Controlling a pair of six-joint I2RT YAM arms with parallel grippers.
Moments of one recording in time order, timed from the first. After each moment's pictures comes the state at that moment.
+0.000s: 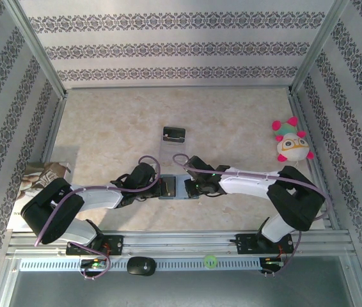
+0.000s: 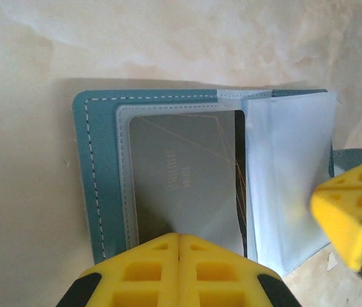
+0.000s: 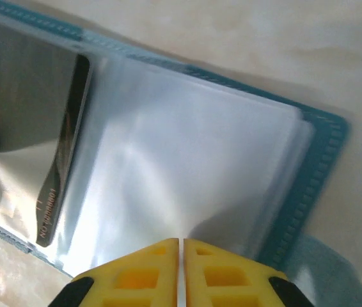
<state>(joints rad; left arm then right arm) -0.70 1.43 0.44 0.17 0.18 -0.82 0.85 1.56 0.77 -0.35 -0.04 0.57</state>
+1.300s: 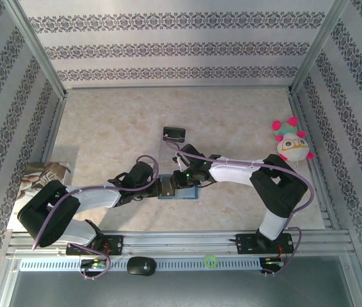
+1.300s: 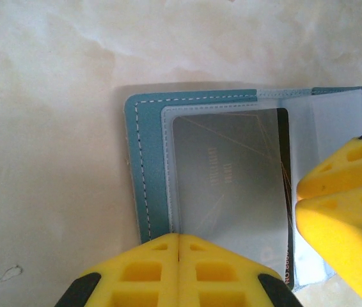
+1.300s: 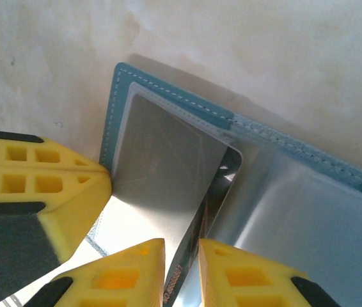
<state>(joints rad) -0.67 1.40 0.46 0.06 0.14 -0.73 0.79 1.74 0.94 -0.27 -0.36 0.60</state>
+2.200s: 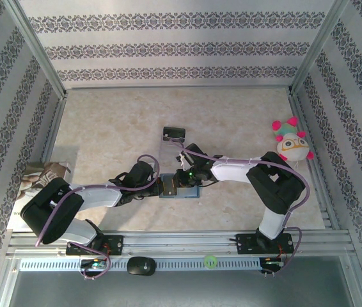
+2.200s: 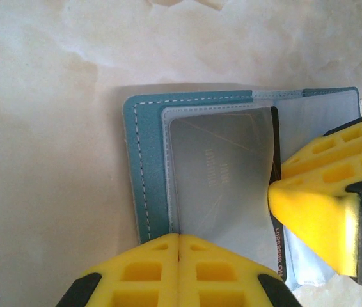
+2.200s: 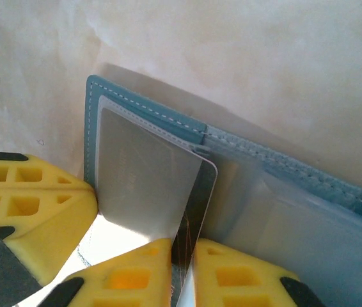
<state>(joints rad) -0.67 1.43 0.45 0.13 0.17 -0.74 0.75 1.77 0.89 -0.17 -0.42 0.64</state>
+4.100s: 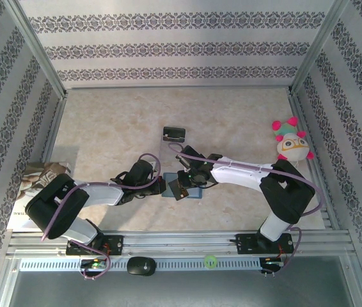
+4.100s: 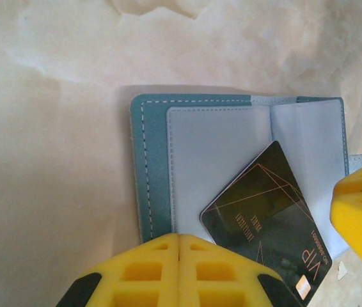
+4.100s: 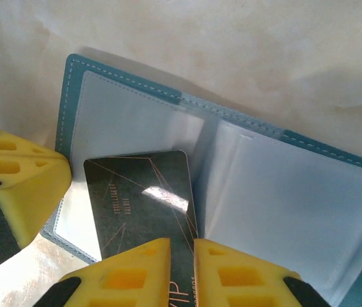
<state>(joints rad) -0.65 1.49 0.45 0.22 0.23 -0.74 0.84 1.66 0.97 -0.47 -0.11 0.64</state>
